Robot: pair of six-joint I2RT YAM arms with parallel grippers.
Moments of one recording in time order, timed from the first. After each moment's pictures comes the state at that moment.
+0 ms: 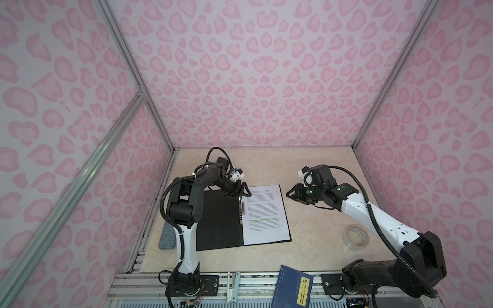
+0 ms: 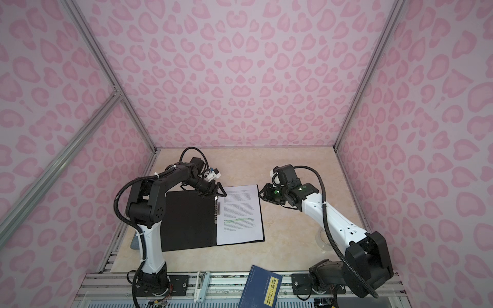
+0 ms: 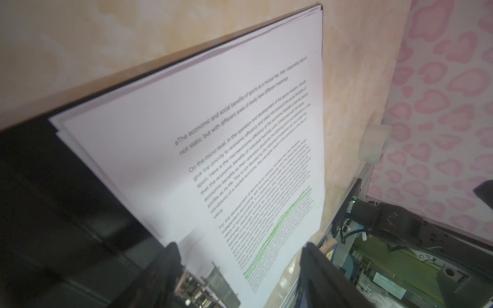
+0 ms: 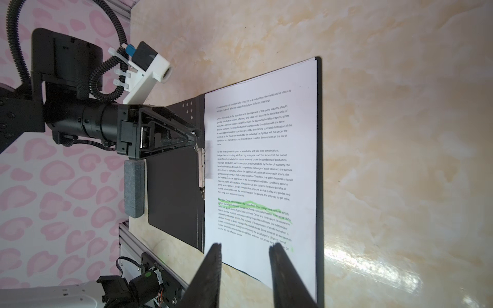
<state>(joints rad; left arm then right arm) -0.23 2.10 1.52 -0.92 0.78 0.00 0.44 1.35 1.03 -0.55 -0.37 0.66</state>
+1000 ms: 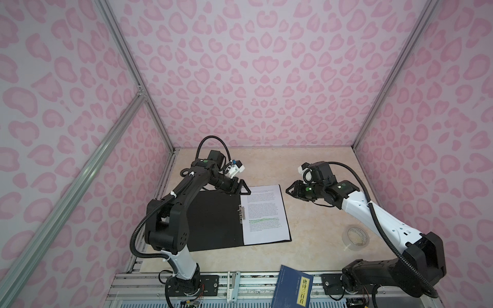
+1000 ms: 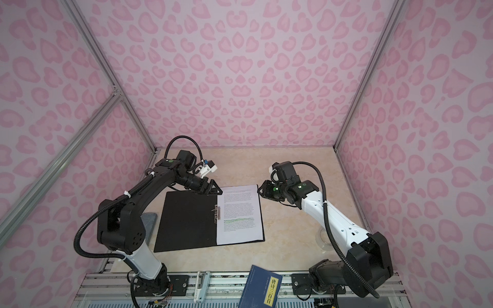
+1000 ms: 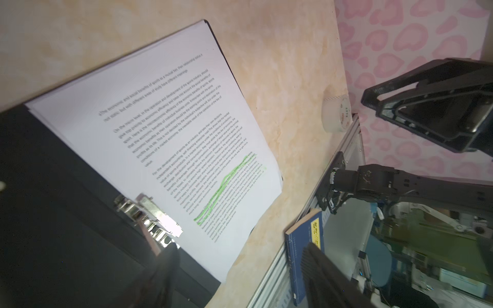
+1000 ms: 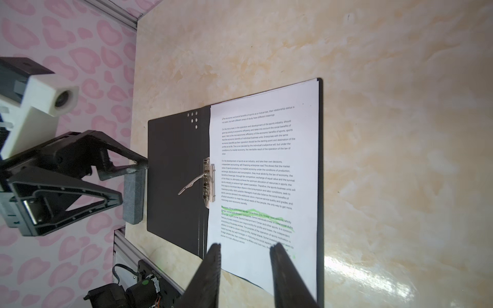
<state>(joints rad) -0.24 1.71 1.45 -1.03 0.73 0.10 0.48 1.36 1.12 -0.60 -0.30 0.64</state>
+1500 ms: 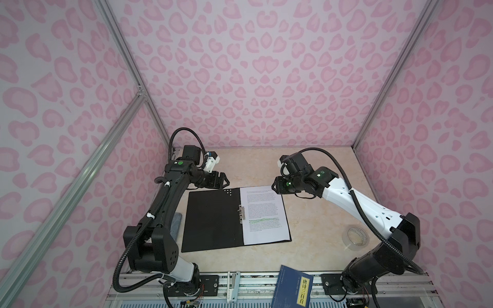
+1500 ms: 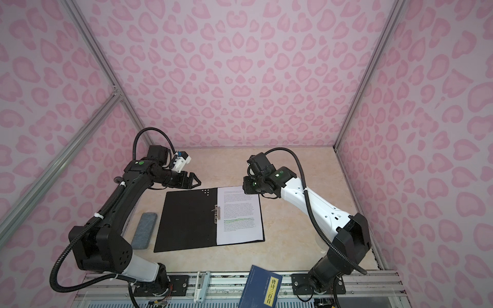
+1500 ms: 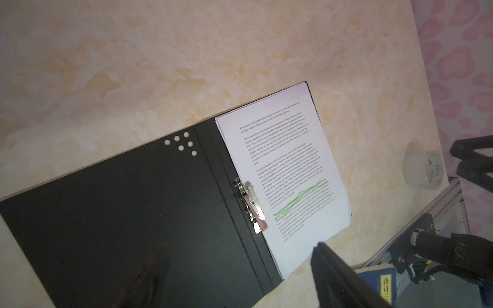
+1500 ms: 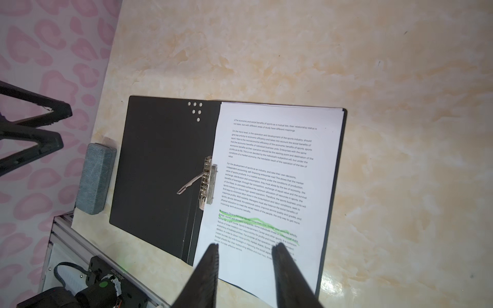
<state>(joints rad) -0.07 1.50 1.41 -1.02 0.46 0.08 0.71 1.60 1.51 -0.83 -0.06 0.53</state>
